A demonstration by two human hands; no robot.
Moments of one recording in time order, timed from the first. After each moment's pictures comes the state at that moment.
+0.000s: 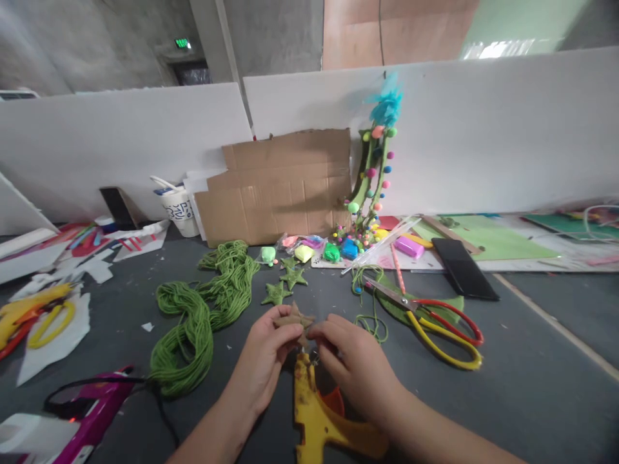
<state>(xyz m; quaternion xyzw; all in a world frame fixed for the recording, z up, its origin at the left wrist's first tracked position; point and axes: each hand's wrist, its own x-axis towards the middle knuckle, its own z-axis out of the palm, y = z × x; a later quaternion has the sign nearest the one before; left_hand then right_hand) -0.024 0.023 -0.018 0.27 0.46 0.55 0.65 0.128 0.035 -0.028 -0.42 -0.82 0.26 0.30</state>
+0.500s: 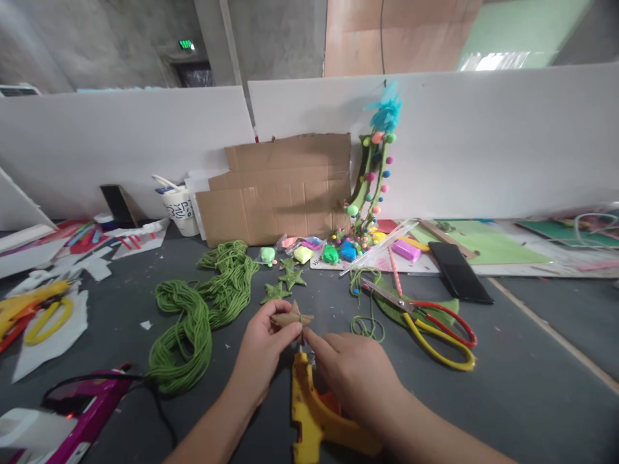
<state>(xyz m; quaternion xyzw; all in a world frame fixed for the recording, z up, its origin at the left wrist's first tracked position) -0.028 0.024 -0.019 0.40 0.54 0.53 0.52 0.131 0.027 -0.035 -0.36 -0.91 0.01 0.19</state>
